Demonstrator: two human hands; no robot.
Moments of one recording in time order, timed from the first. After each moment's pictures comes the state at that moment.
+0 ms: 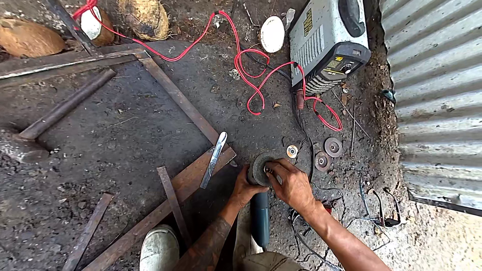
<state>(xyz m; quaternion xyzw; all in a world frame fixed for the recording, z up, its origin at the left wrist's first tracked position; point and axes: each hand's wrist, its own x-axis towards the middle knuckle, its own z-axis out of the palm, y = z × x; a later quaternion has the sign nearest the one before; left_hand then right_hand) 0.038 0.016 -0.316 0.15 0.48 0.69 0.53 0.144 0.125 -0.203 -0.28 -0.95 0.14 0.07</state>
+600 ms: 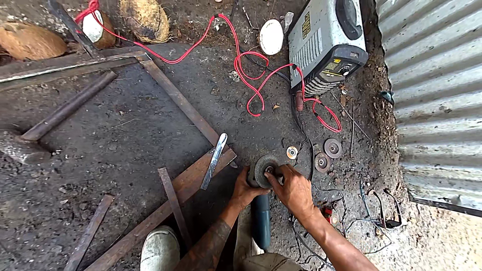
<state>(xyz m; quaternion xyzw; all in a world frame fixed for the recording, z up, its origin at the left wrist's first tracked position) 0.038 0.014 -0.315 0.18 0.51 0.68 0.50 0.145 0.110 -0.201 -0.40 -0.91 0.12 0.05</state>
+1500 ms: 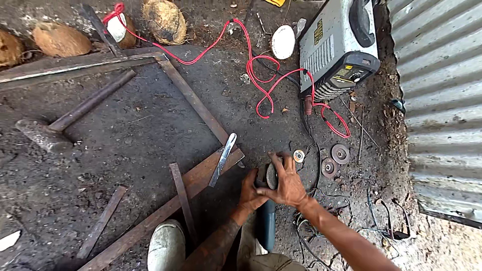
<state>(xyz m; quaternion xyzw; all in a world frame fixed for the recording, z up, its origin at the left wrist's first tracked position) 0.048 0.007 -0.323 0.30 0.63 0.65 0.32 0.135 0.129 -0.239 -0.27 -0.94 0.18 0.06</state>
